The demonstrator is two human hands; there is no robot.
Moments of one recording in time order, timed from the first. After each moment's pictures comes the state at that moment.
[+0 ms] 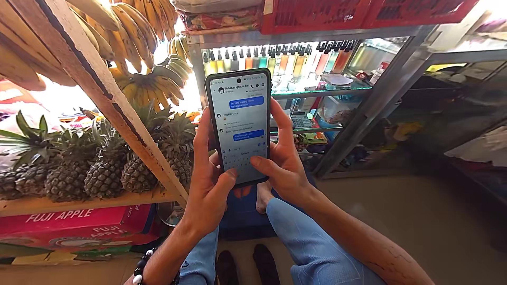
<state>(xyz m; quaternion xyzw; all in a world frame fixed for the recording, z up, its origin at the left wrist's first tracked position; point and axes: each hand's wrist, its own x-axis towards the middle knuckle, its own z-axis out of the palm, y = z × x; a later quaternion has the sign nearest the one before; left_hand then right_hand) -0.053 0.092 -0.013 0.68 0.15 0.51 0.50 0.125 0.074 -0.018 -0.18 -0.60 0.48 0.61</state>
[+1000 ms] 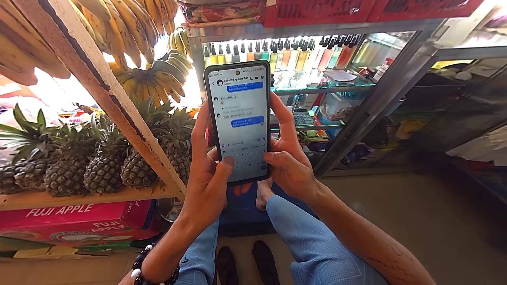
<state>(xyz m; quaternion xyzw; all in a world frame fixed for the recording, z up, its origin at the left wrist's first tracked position) -0.052 0.089 -0.008 0.66 0.18 0.51 0.51 0.136 0.077 -0.017 -0.17 -0.63 0.48 0.58</state>
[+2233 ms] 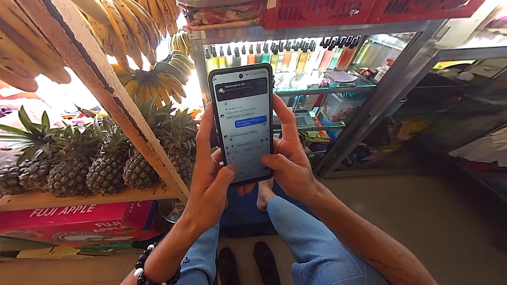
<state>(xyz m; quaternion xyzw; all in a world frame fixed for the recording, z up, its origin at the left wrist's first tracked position) -0.054 0.093 -0.013 0.68 0.14 0.49 0.52 0.134 0.076 -0.019 -0.17 -0.62 0.48 0.59</state>
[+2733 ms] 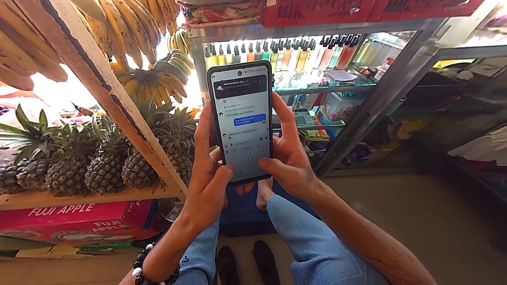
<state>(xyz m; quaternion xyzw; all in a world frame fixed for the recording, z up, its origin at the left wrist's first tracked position) -0.055 0.093 -0.012 0.68 0.14 0.49 0.52 0.135 0.075 -0.017 -0.17 -0.63 0.49 0.58</state>
